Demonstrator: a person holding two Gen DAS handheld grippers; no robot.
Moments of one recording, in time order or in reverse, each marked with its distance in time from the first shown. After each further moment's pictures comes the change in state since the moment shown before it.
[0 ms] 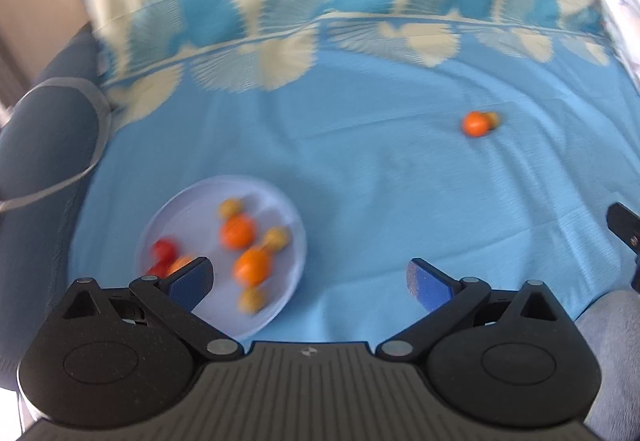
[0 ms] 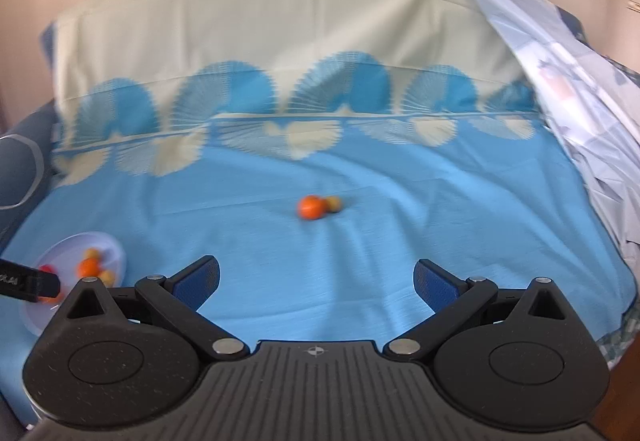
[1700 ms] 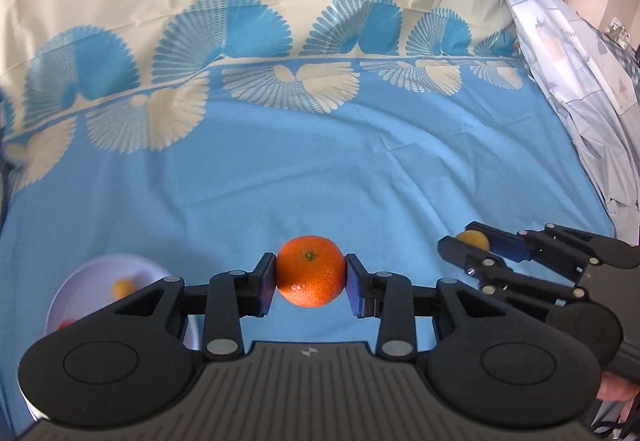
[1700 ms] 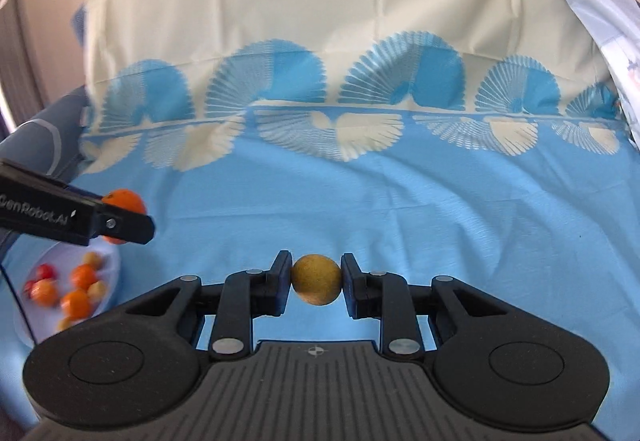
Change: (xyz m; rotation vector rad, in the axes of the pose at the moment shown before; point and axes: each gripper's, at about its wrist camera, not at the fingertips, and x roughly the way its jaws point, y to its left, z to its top) left arm -0.007 -0.019 0.027 0.025 -0.088 -0.251; right arm 0.088 0.006 0.024 -0.105 0.039 0.255
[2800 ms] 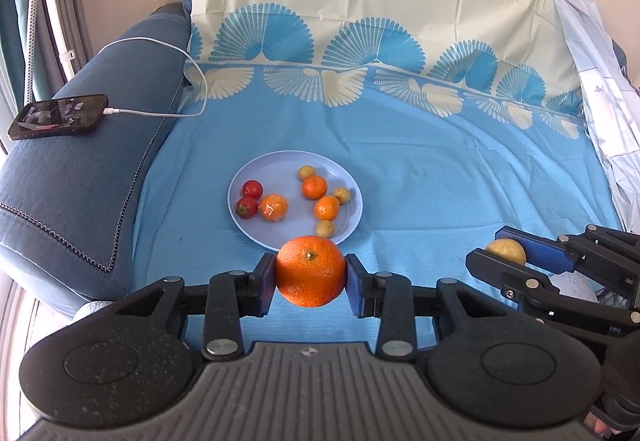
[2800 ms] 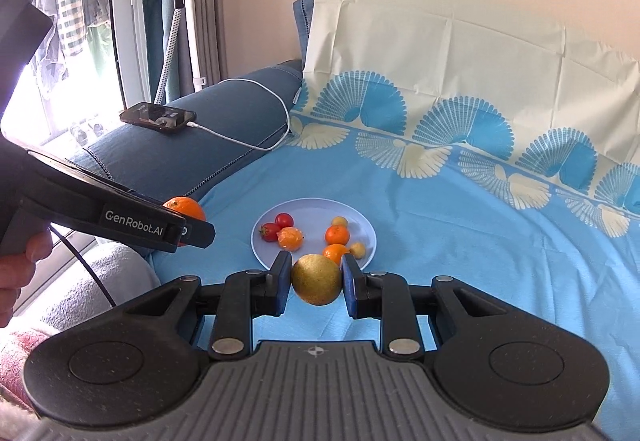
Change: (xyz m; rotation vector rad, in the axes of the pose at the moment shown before) left arm -0.193 0.103 -0.156 -0.243 -0.082 0.188; right arm -0.176 0.209 -0.038 -0.302 -0.031 0.263
